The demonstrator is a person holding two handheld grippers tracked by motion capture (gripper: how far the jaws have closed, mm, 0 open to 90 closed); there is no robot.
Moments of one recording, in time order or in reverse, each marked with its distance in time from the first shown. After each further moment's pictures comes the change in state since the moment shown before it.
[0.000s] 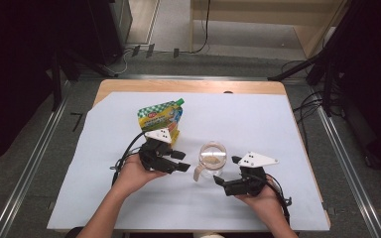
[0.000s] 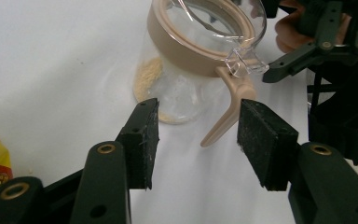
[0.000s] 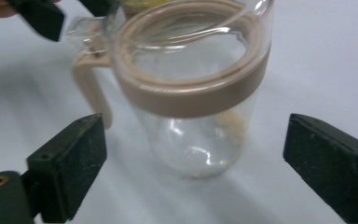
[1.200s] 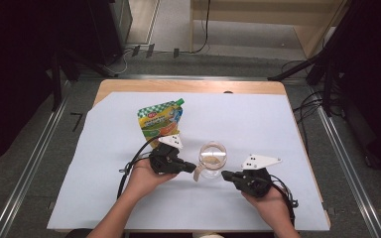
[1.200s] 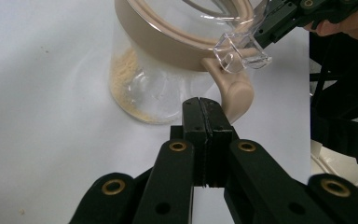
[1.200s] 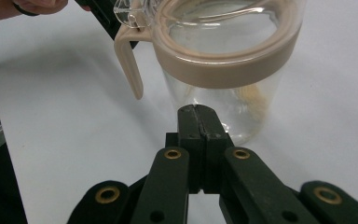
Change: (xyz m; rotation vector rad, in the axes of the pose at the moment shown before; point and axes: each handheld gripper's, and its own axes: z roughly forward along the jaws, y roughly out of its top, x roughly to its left) left arm -0.009 0.001 0.028 0.067 -0.008 -0.001; right arm 0.003 0.004 -0.012 0.095 0.085 -0.010
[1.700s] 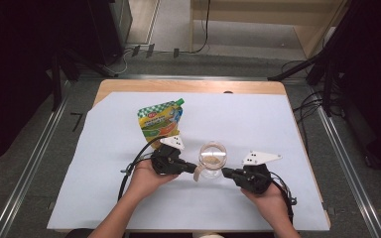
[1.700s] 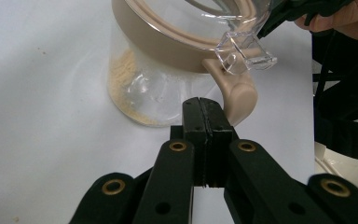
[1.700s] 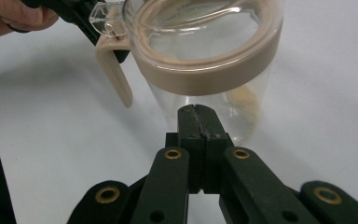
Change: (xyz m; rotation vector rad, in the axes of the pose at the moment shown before) left arm -0.001 0.000 0.004 -0.006 0.004 0.004; right arm -0.009 0.001 0.004 -0.005 -0.003 0.050
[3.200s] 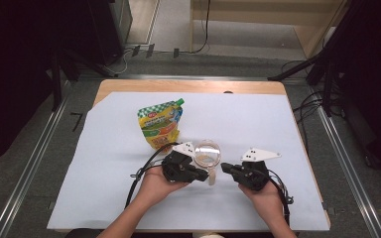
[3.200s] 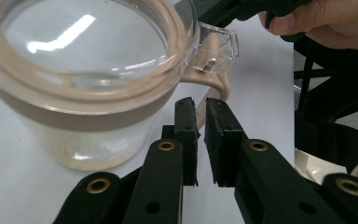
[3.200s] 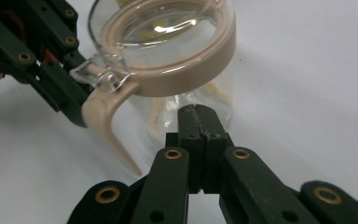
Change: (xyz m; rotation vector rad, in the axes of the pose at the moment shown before) left arm -0.025 0.008 0.017 0.007 -0.030 0.035; right arm 0.000 0.005 0.004 -0.042 -0.049 0.027
